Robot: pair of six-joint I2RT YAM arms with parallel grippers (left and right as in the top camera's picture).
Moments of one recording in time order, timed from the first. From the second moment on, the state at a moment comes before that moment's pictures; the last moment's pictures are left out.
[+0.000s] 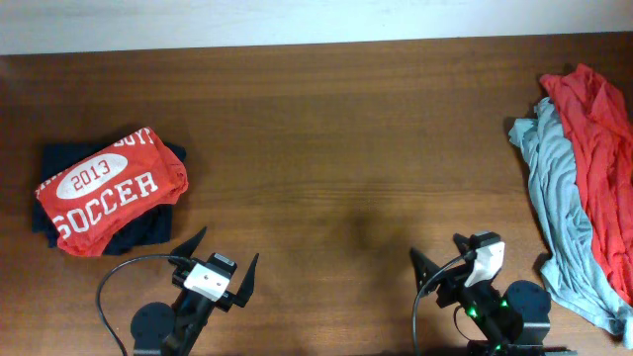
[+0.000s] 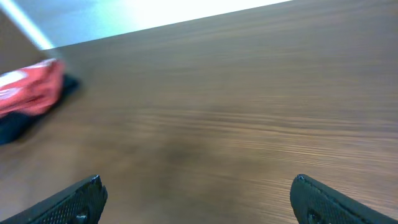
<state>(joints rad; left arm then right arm) -0.08 0.01 0.11 -0.29 0.35 0.31 -0.08 0.02 0.15 -0.50 -0.49 0.14</state>
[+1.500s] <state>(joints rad) -0.08 1.26 1.31 -0.83 0.44 0.15 -0.08 0.97 0.92 -0.96 -0.40 0.21</state>
